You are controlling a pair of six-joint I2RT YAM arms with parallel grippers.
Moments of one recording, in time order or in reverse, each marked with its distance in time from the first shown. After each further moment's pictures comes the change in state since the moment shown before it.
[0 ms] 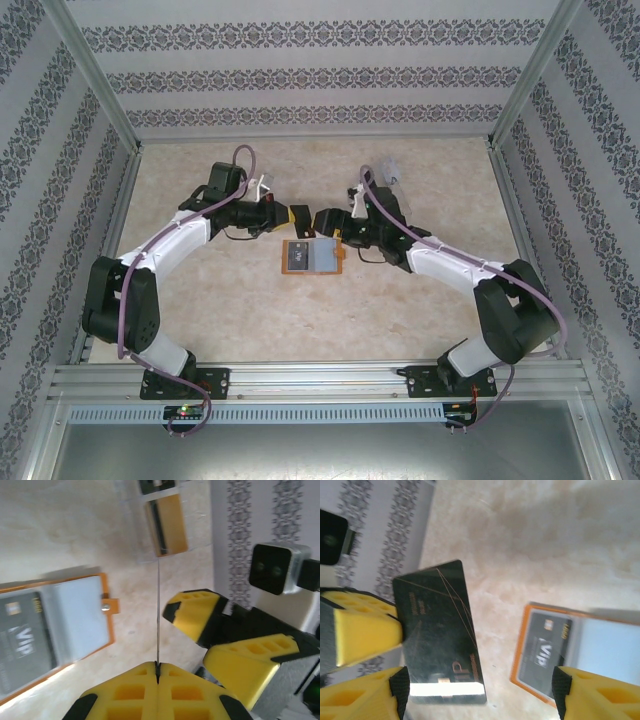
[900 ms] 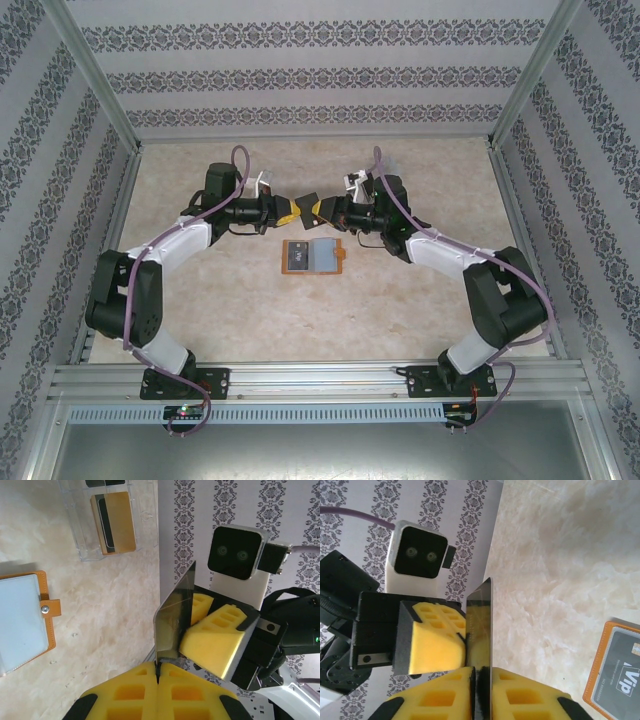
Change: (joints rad) left arm 0.027 0.029 -0.085 0.324 0.179 -0.278; right arm -0.058 0.094 0.039 0.243 -0.249 0.173
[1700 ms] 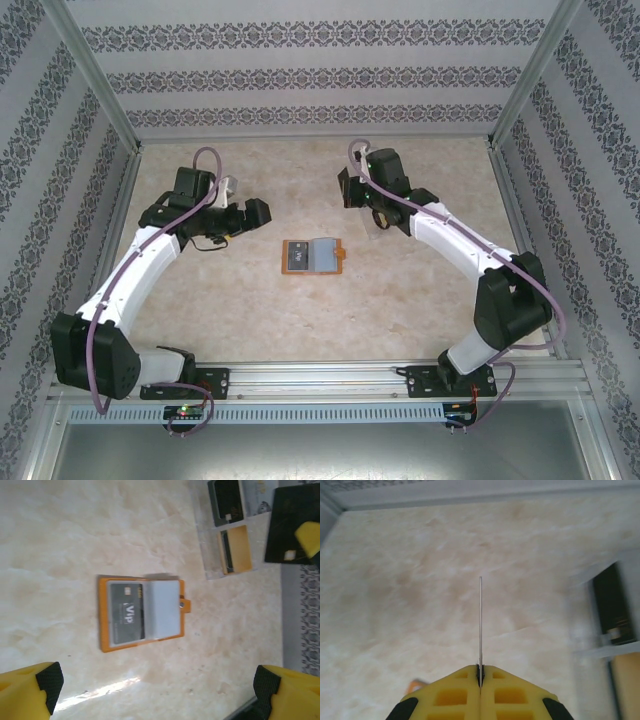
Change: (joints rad) left arm 0.054 -0.306 0.095 -0.735 -0.540 0.470; right arm -0.010 -0.010 0.352 -0.689 0.709 -0.706
